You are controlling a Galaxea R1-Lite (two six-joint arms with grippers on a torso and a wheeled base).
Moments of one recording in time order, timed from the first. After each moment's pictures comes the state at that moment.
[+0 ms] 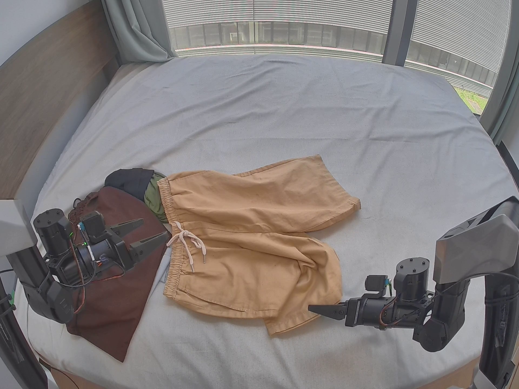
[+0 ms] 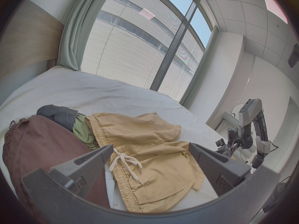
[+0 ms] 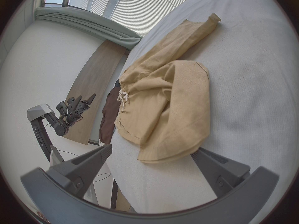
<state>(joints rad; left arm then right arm) 0.02 2.03 -0.37 -1.55 -0.73 -0.15 0.44 2.34 -0.30 -1.54 0.50 0.55</state>
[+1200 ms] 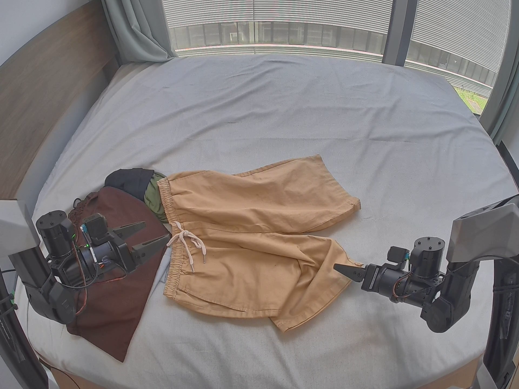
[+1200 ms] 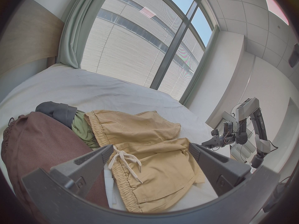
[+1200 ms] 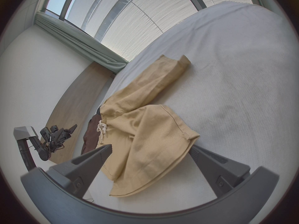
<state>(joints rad) 0.02 2.05 -0.37 -1.55 -0.73 -0.14 0.29 2.31 -0.40 -1.54 0.36 0.55</state>
